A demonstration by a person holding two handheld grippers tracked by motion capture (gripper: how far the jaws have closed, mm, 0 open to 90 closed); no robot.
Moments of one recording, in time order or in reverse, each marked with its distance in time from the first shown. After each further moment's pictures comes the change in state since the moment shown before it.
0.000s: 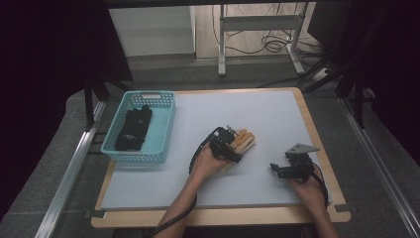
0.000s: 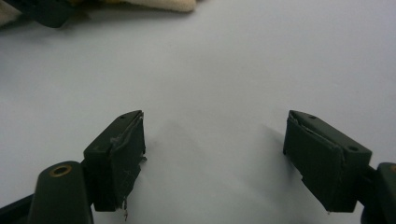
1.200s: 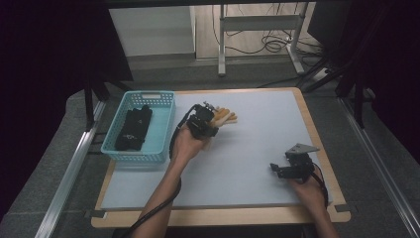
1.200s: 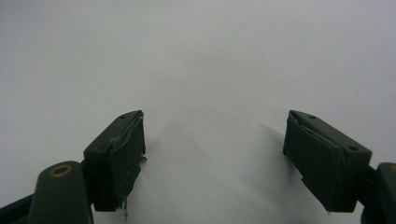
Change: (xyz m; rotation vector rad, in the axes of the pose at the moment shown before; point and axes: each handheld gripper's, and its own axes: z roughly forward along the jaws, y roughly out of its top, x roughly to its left) left arm 0.055 0.013 -0.106 -0.059 0.182 -0.100; right arm 0.000 0.000 0.000 -0.001 0.000 0.000
